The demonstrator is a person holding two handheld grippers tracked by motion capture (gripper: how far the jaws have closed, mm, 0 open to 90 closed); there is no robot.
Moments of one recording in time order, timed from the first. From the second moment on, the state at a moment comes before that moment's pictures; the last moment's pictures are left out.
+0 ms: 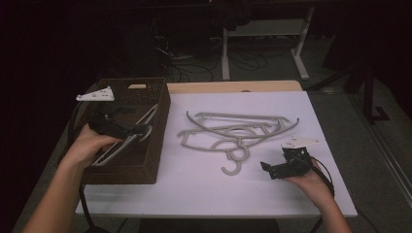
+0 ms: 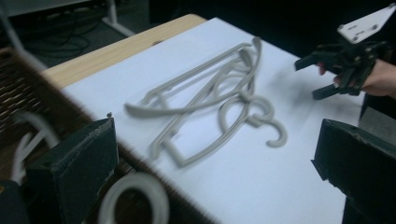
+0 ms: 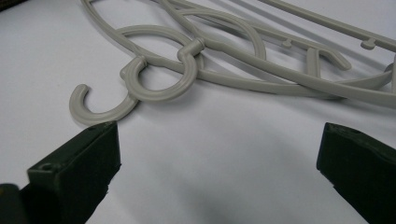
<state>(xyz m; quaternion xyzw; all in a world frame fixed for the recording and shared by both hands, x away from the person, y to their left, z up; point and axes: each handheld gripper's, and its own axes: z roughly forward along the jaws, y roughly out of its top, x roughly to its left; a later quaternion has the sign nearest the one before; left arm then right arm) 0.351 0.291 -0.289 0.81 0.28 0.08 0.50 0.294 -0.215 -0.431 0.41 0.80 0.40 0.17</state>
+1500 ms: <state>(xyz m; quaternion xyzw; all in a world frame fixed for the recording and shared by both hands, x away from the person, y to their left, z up) 0.410 0.116 -0.406 0.85 0.27 0.07 0.44 0.294 -0.217 -0.430 0.41 0.81 0.40 0.17</state>
